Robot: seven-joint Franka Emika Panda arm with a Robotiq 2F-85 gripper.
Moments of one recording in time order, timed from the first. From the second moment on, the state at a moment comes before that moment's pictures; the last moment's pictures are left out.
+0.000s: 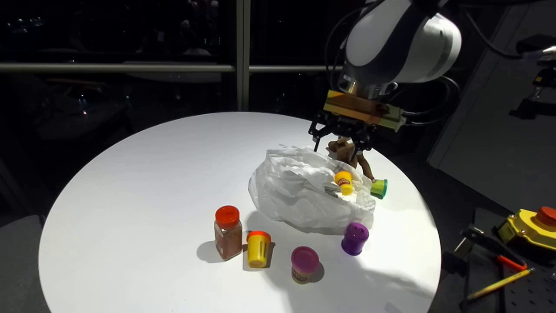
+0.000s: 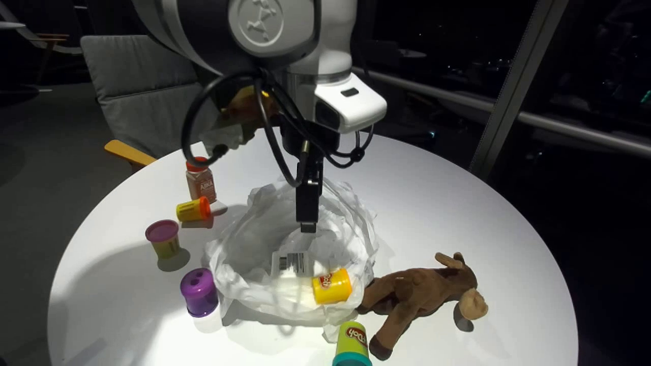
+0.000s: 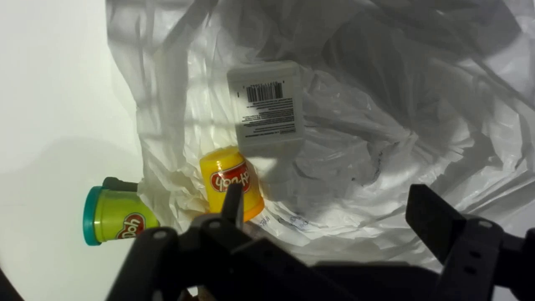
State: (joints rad) arm 0.40 0.36 -0.46 -2.31 0.37 2.71 0.74
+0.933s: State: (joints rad) arm 0.10 0.63 -0.21 -2.13 0.34 2.79 0.74
